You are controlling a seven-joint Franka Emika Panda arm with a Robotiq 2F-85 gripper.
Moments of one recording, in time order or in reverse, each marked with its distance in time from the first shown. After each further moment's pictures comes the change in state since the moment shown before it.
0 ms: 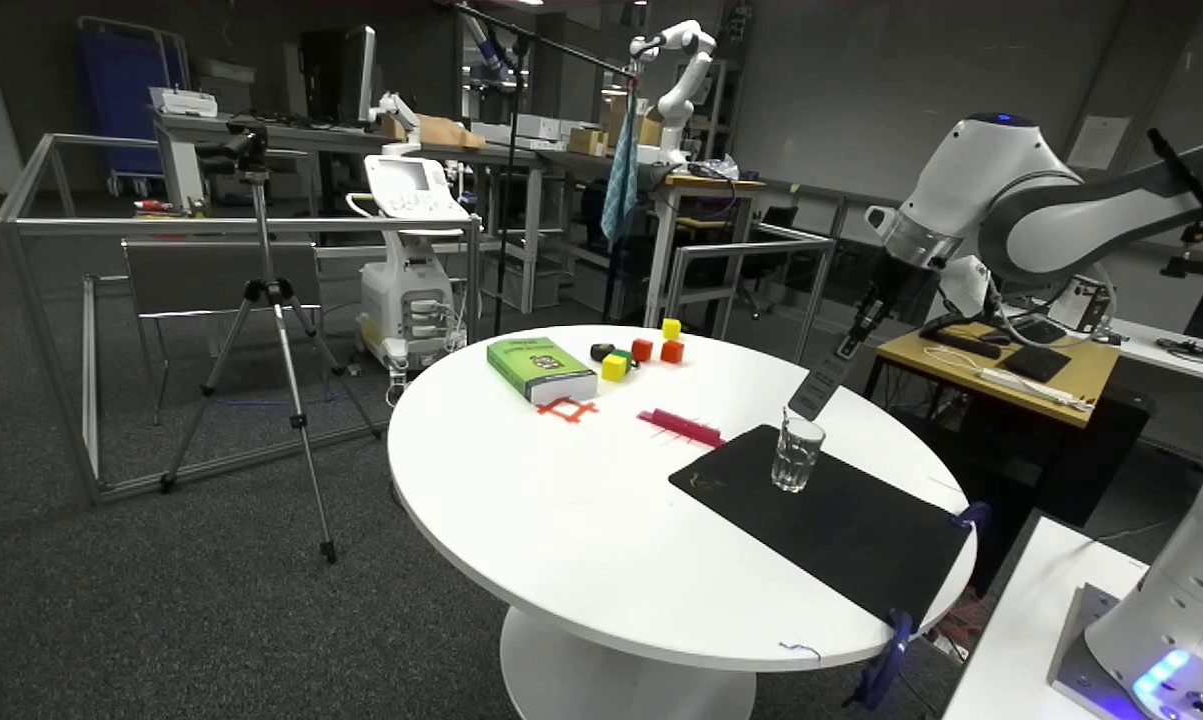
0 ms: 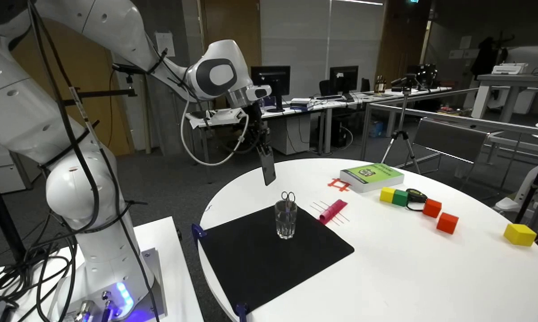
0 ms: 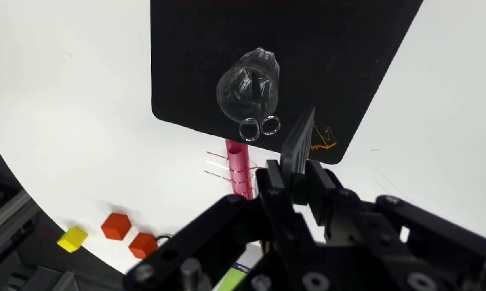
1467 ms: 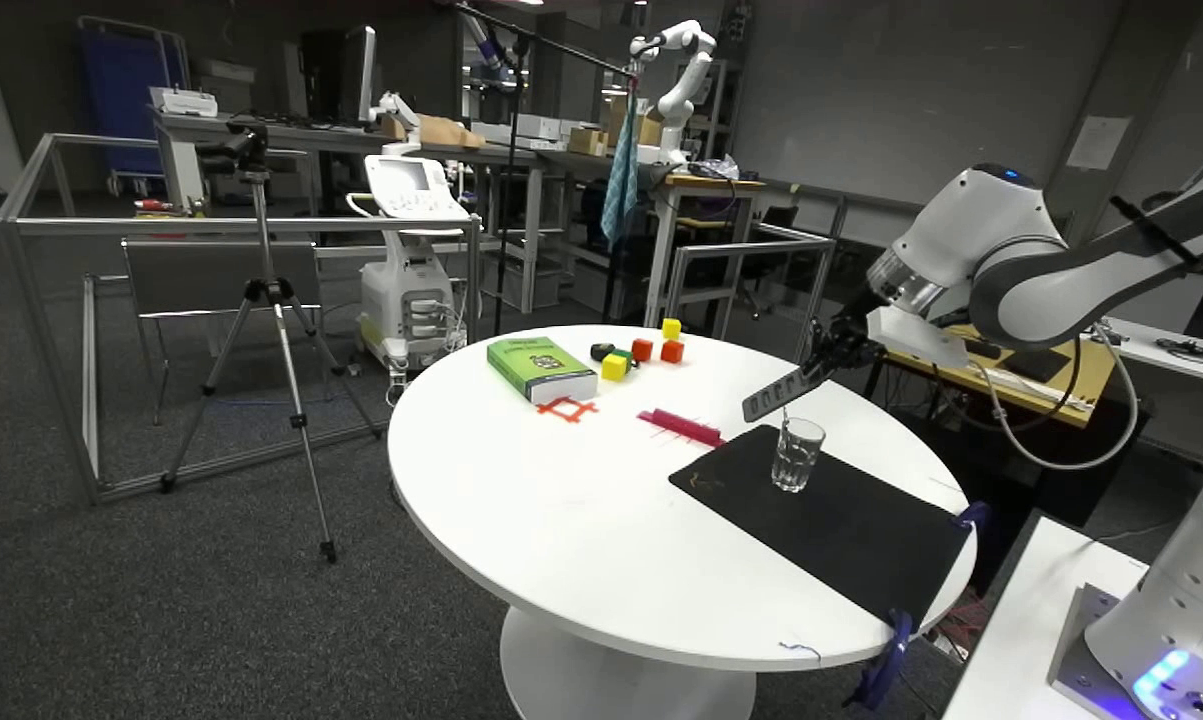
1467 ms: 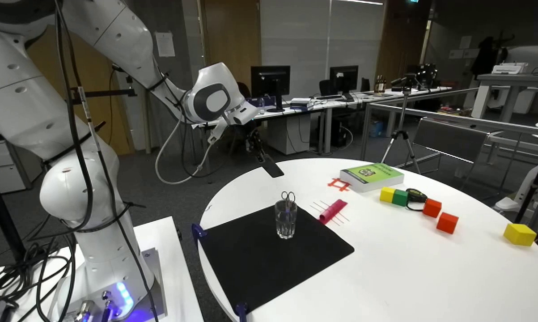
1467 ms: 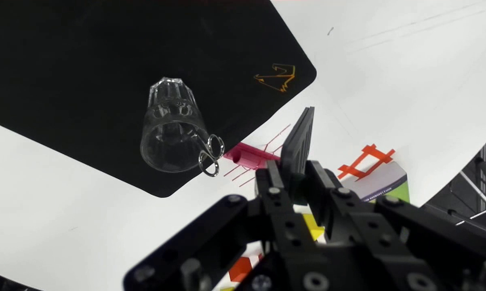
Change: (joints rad) arm -0.094 0.083 0.177 -0.112 0.073 0.375 0.990
